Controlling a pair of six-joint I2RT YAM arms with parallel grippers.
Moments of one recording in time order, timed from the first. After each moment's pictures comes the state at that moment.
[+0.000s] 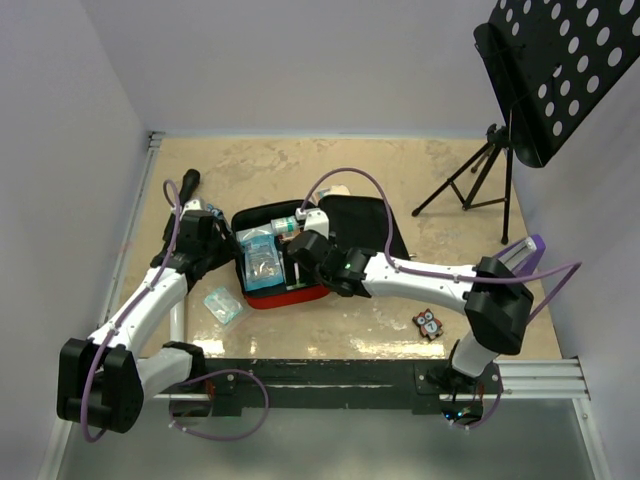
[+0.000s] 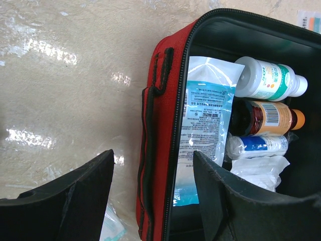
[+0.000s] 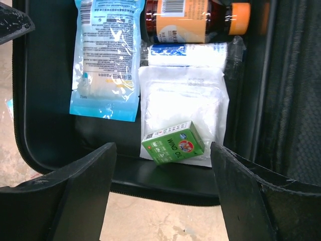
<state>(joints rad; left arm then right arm) -0.19 1.10 0.66 -0.36 -0.10 -0.65 1.09 1.65 1.16 -0.31 0.42 0.69</state>
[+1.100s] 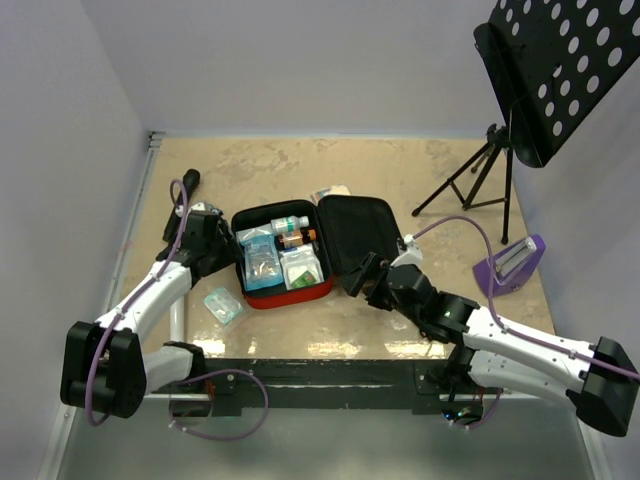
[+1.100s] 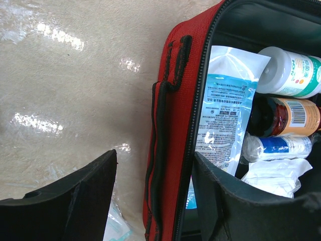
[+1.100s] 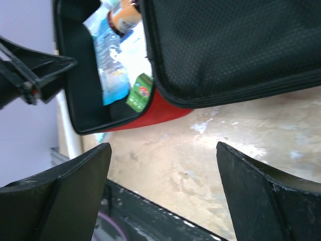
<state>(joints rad) -0.19 1.17 0.66 -0.36 -0.11 -0.65 0.97 0.87 0.48 -0.16 0.31 1.12</state>
